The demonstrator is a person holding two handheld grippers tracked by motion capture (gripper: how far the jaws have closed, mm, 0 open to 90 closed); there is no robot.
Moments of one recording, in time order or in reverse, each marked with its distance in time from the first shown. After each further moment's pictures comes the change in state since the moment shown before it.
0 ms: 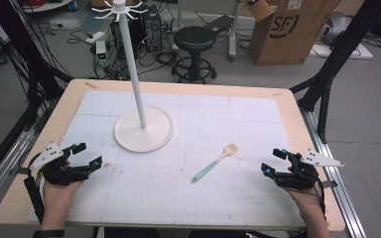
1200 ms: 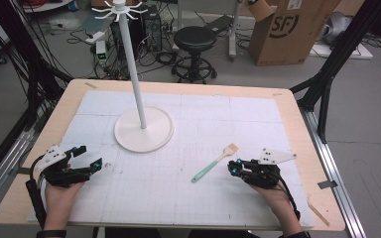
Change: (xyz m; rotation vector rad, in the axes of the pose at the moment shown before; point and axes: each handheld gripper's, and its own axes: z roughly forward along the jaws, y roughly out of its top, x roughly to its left) left arm 0.002 -0.011 0.004 0.028 0.021 0.020; right arm 0.047 0.001 0.077 0.147 0.226 -0.112
